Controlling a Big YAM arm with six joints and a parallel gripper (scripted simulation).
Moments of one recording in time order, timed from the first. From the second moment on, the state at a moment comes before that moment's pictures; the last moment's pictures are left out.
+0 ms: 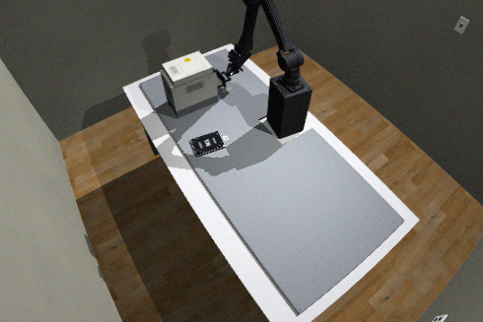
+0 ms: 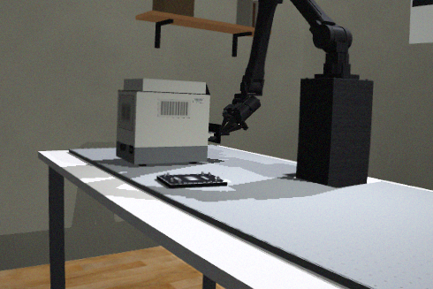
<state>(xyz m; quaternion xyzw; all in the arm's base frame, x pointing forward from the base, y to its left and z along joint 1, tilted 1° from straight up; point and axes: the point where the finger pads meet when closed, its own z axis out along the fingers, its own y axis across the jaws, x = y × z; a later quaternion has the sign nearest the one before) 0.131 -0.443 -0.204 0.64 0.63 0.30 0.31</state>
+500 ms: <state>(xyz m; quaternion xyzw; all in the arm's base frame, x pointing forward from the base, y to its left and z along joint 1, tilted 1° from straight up) 0.152 -0.444 -0.204 0.64 0.63 0.30 0.32</state>
